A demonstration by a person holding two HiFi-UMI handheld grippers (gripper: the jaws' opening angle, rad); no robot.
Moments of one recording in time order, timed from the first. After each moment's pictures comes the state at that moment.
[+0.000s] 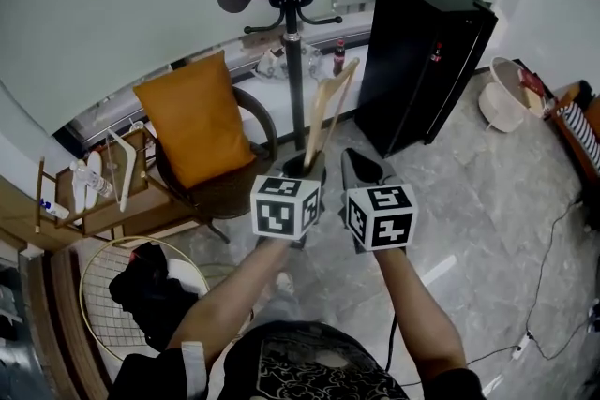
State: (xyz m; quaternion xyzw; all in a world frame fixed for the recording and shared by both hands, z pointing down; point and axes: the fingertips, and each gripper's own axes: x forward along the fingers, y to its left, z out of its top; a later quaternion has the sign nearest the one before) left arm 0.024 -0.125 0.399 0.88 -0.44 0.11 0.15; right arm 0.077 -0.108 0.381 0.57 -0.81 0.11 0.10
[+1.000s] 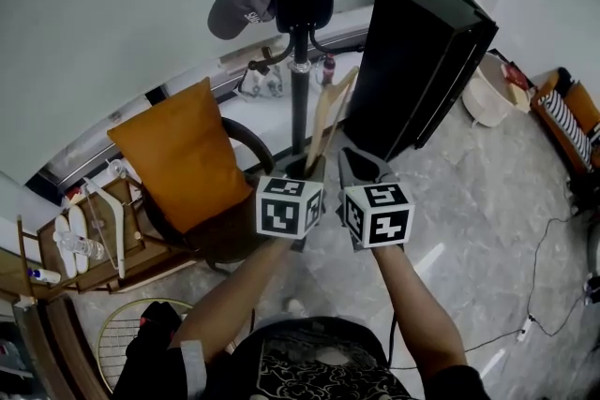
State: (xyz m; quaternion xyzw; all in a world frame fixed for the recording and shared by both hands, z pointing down) left arm -0.022 -0.290 0.419 0.91 -0.37 0.13 0.17; right arm 0.020 -0.273 0.387 0.62 -0.76 0.12 0.12
